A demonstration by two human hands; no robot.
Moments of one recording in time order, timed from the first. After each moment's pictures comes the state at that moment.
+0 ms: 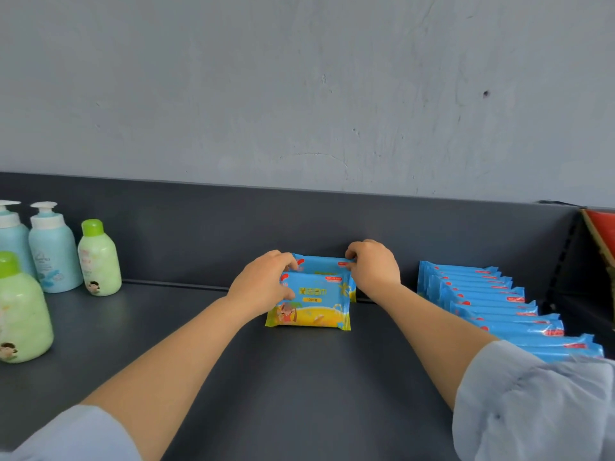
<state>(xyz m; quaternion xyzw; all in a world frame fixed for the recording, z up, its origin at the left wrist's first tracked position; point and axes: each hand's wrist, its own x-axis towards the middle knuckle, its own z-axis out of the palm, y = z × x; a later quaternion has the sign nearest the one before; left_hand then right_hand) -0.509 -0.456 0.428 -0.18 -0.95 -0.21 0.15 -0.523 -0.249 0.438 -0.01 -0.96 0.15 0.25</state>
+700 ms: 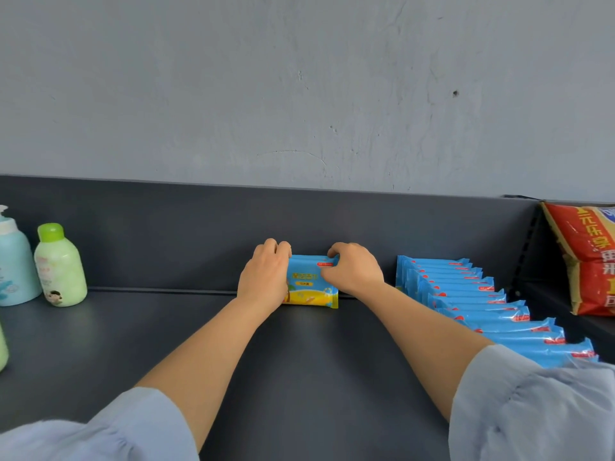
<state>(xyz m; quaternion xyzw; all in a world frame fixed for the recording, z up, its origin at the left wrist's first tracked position) -0.527 -0.417 0.416 -0.17 -0.94 -0.13 0.28 -0.508 -0.251 0.438 -0.01 -0.96 0.20 0.20</state>
